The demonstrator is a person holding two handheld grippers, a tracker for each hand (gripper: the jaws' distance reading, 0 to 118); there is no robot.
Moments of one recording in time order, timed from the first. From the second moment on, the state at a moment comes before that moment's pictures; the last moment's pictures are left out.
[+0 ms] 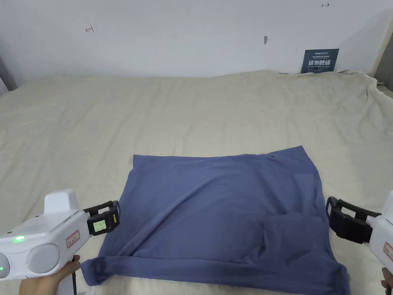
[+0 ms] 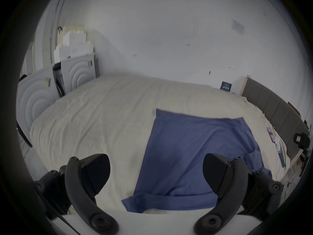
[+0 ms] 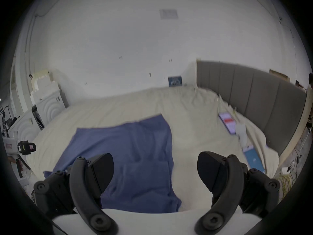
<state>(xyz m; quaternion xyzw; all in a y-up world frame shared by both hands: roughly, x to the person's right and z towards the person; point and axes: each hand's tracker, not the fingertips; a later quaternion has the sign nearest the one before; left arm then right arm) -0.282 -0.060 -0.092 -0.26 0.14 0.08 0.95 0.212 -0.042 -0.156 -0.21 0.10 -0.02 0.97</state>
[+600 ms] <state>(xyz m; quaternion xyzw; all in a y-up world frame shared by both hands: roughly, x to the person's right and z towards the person) -0.257 -0.056 -0.090 -0.21 0.13 0.04 0.97 0.195 -0.034 -0.147 -0.13 0.10 0.03 0.99</state>
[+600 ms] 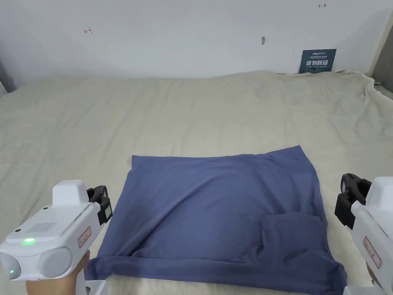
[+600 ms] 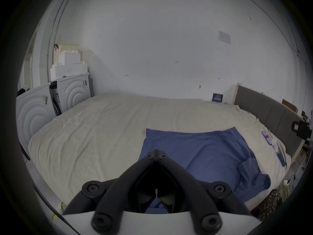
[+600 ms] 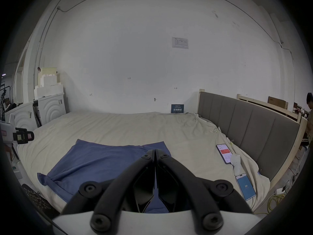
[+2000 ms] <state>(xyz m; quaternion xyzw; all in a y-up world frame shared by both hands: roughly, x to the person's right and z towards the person) -0.314 -0.151 -0.094 -0.43 0.13 0.12 0.88 0.238 -0.156 -0.171 -0.38 0.07 -0.01 0.92</state>
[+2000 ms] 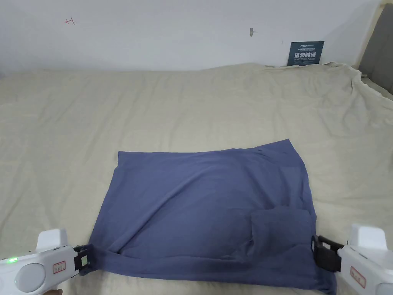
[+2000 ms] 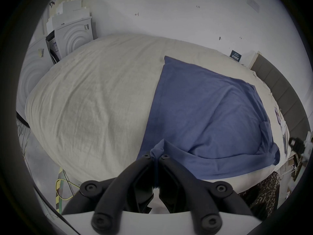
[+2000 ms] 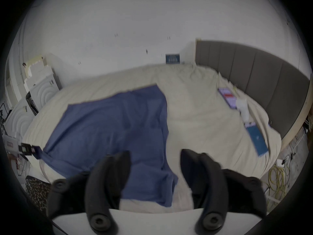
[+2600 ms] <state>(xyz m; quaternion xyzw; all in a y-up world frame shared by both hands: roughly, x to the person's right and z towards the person) -0.318 -0.146 -0.093 -0.42 0.14 0.12 0.89 0.229 -0.182 -0.151 -0.42 0.08 0.01 0.90</state>
